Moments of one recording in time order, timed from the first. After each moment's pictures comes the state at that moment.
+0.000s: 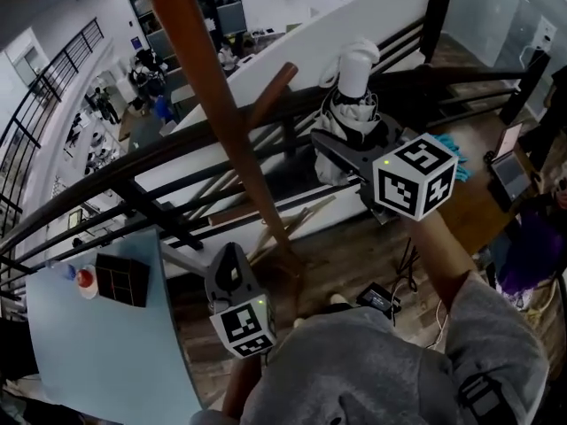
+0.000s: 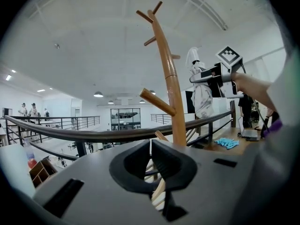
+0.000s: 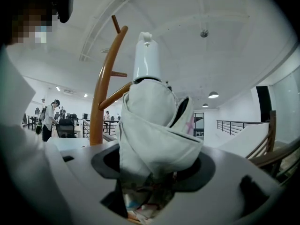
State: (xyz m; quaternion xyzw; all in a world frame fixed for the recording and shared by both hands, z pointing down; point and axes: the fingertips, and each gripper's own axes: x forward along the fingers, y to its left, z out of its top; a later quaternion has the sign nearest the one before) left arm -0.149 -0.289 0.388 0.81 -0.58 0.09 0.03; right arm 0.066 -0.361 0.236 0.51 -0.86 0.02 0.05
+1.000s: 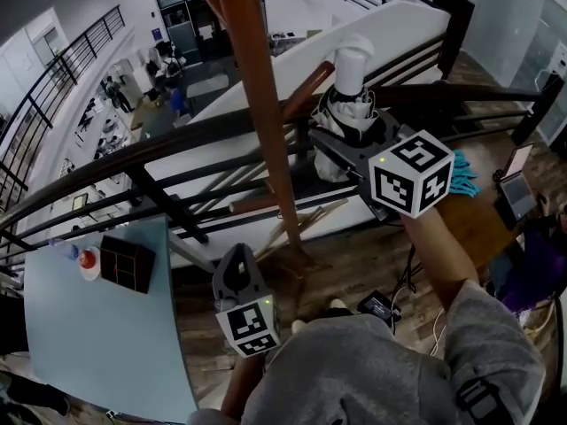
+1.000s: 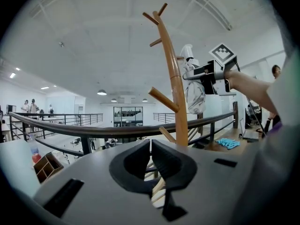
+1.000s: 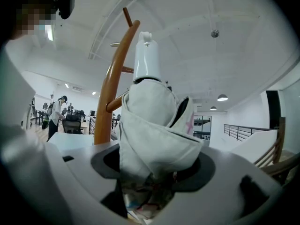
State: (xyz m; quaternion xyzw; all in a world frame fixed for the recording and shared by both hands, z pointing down) left arm -0.169 -0.274 0.395 0.80 -0.59 0.08 0.04; right arm 0.018 -0.371 0.224 0.48 -0.87 -0.01 0.07
